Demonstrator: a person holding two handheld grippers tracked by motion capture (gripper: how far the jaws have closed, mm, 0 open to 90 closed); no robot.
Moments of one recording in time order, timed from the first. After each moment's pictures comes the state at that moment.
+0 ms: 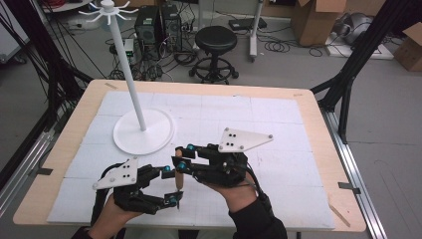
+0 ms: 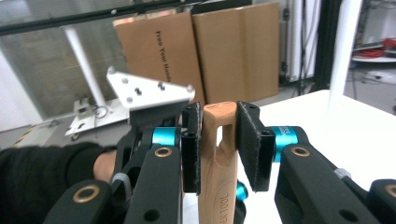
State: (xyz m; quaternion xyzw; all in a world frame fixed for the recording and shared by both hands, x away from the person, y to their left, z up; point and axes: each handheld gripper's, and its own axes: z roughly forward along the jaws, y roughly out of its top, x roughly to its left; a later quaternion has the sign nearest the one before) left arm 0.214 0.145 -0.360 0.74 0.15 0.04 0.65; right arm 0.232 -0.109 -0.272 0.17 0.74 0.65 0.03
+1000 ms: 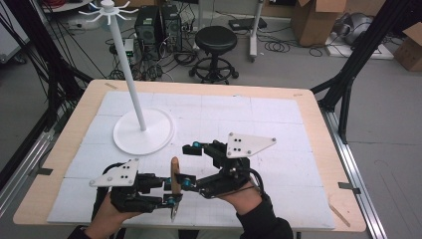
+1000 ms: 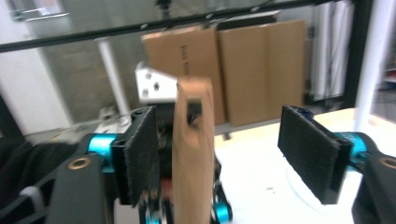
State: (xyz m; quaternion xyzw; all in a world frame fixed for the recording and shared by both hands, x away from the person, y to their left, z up) left arm 0.215 0.148 -0.353 0.75 0.09 -0.03 0.65; right arm 0.239 -0.121 -0.293 0.10 0.73 0.68 -0.03
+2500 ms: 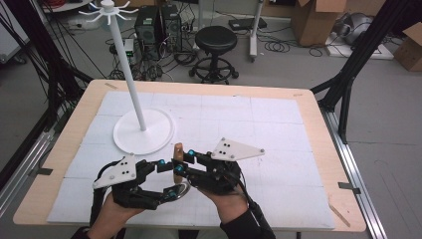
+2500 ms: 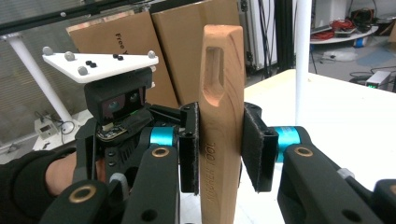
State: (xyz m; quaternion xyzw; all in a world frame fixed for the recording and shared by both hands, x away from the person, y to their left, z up) left arm 0.217 0.147 -0.355 0.74 0.19 0.09 0.64; right arm 0.224 -0.099 -0.304 0.25 0.73 0.64 0.05
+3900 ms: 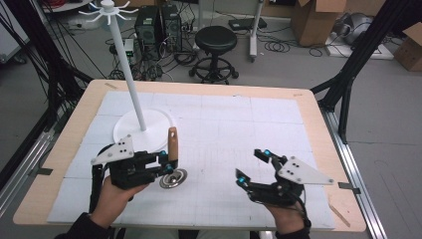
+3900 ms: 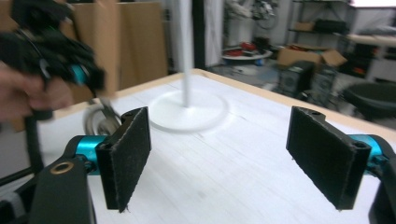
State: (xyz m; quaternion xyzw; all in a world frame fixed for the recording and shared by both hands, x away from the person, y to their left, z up) left arm 0.254 0.160 -0.330 0.73 0.23 0.07 0.64; right arm 0.205 -0.235 -0.339 0.31 0.70 0.60 0.23
